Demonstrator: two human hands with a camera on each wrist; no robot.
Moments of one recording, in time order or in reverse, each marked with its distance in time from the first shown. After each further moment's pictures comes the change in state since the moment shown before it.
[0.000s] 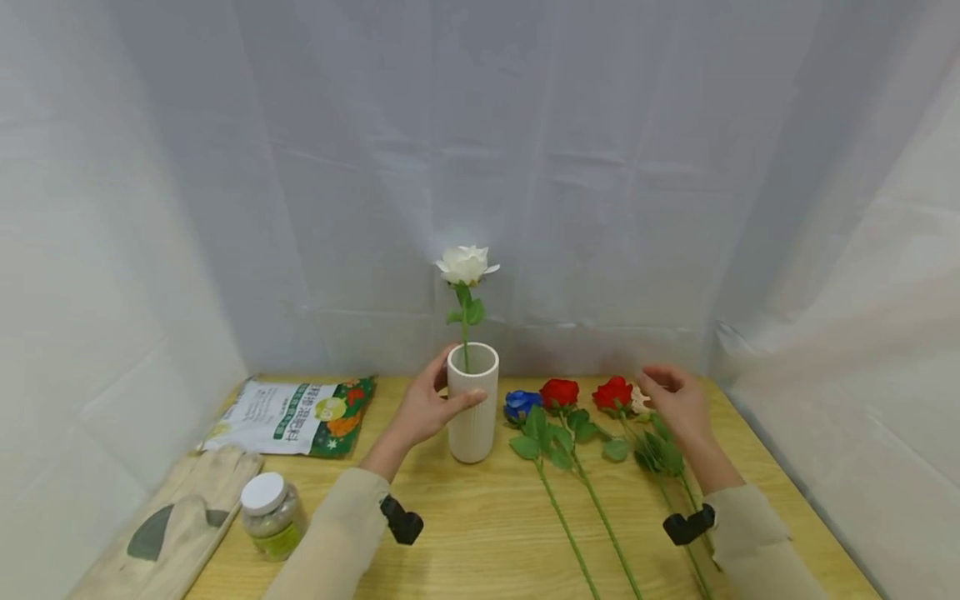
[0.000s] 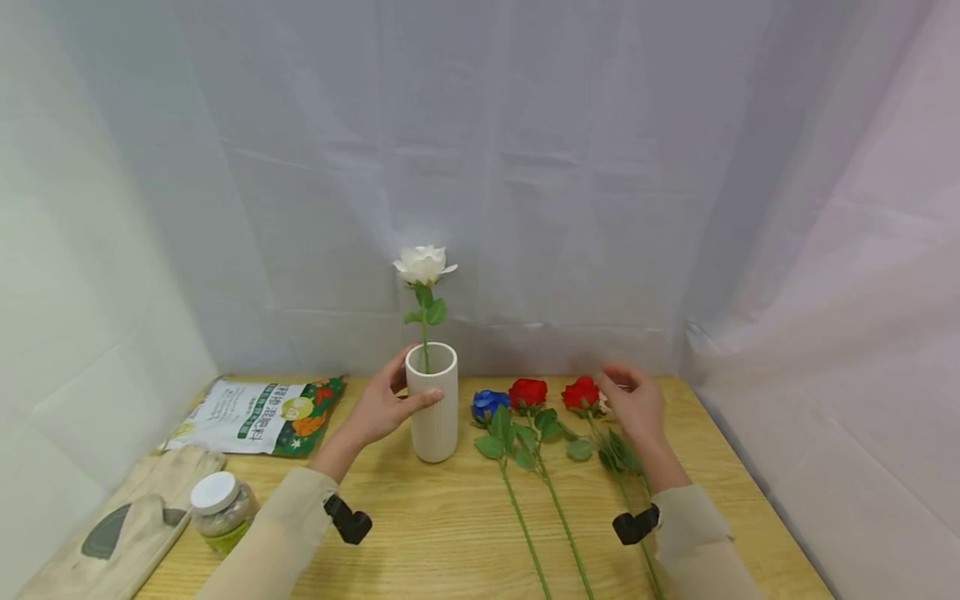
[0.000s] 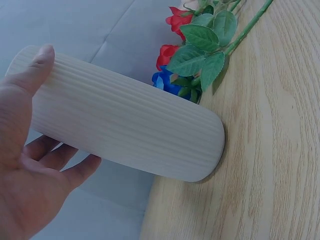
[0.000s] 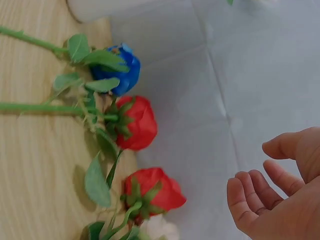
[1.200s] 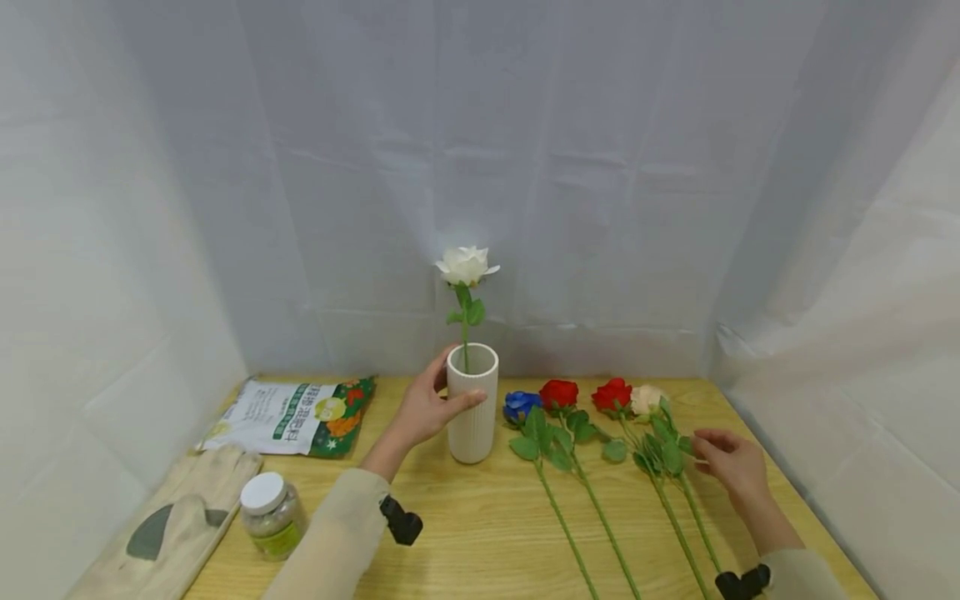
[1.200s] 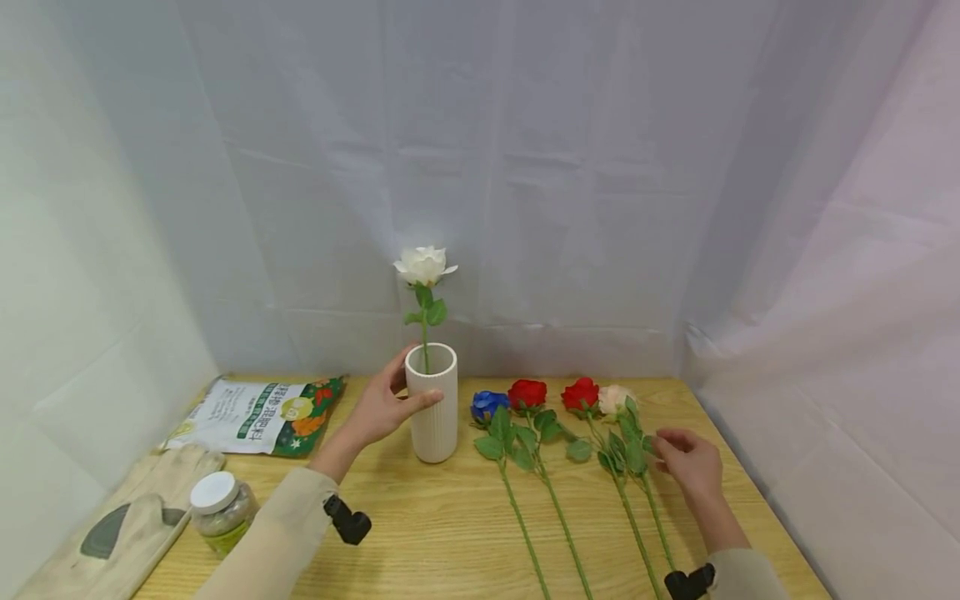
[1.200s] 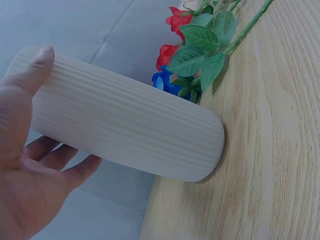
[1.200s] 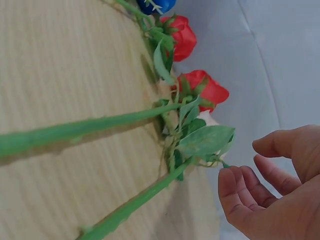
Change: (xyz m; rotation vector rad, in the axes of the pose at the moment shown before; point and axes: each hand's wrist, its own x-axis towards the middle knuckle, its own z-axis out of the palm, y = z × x) left_hand 0.000 0.000 0.001 0.010 0.001 0.010; right_hand -0.029 0.087 -0.065 -0.015 -0.026 0.213
